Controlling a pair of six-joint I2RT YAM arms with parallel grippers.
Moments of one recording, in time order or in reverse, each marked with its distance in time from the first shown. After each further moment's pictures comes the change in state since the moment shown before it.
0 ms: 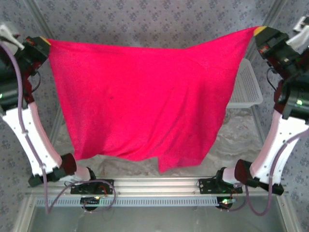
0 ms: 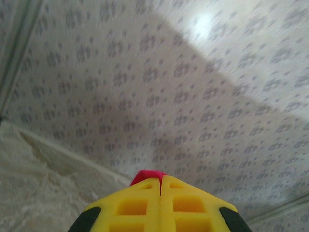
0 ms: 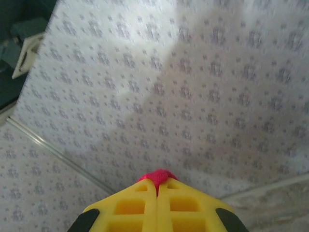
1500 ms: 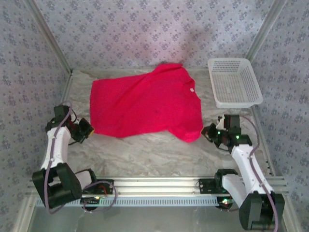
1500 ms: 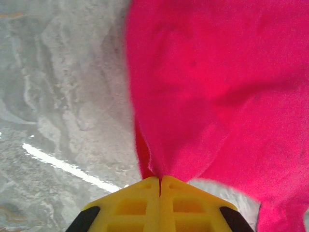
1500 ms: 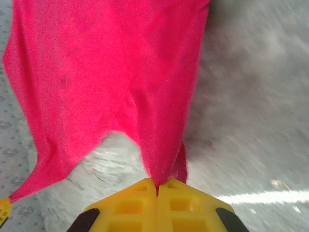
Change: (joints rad) left arm -0.029 -0.351 -1.463 0.086 -0.092 0.036; right arm 0.277 -0.549 -1.702 0.154 0.127 -0.114
